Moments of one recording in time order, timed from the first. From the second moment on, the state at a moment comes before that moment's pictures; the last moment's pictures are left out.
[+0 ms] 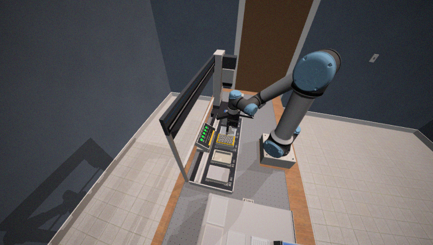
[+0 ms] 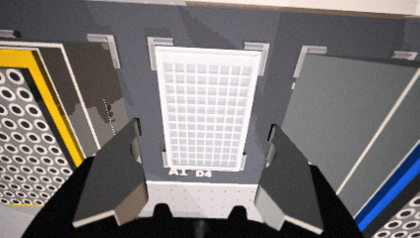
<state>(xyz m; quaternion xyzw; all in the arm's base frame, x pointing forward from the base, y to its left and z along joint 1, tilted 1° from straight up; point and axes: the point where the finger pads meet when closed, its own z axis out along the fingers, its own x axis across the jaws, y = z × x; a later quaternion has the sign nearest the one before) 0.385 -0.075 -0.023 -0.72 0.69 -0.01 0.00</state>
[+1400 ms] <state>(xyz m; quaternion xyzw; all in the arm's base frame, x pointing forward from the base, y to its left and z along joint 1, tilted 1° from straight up) 0.385 -0.075 -0.003 -0.72 0.69 -0.01 0.00</state>
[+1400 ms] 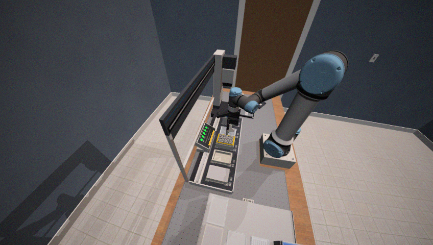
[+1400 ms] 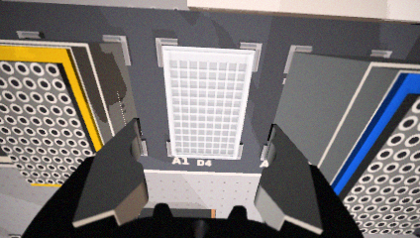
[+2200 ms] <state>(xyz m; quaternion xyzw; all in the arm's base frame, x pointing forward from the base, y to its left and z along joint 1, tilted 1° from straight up) 0.385 -0.074 0.032 -0.72 0.69 -0.01 0.00</state>
